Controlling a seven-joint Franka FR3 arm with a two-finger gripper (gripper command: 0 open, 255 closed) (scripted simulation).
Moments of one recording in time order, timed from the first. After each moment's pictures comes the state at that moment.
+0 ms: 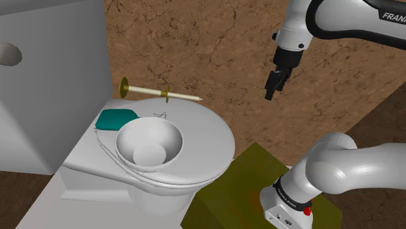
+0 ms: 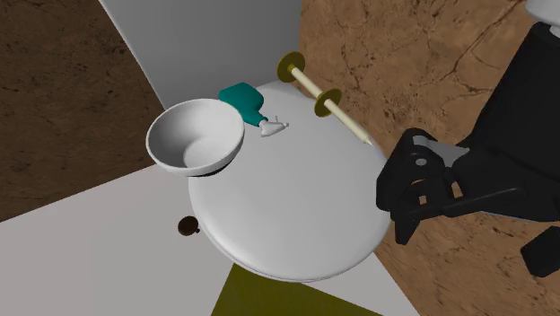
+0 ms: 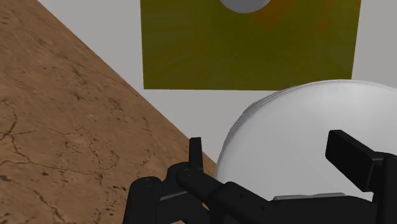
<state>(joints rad) -0.02 -0.81 0.04 -2.43 -0.09 1.45 -0.04</state>
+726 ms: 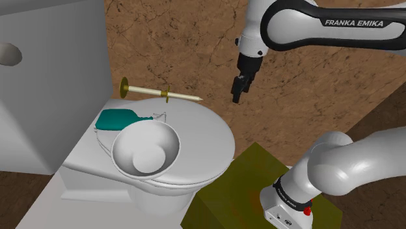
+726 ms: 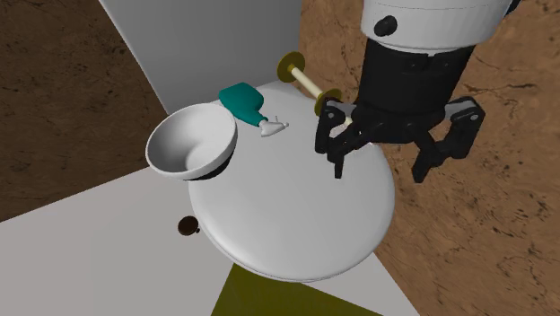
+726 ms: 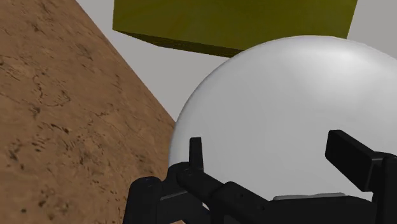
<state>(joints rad) 0.05 -0.55 0.12 -2.38 -0.05 1.69 -0.04</state>
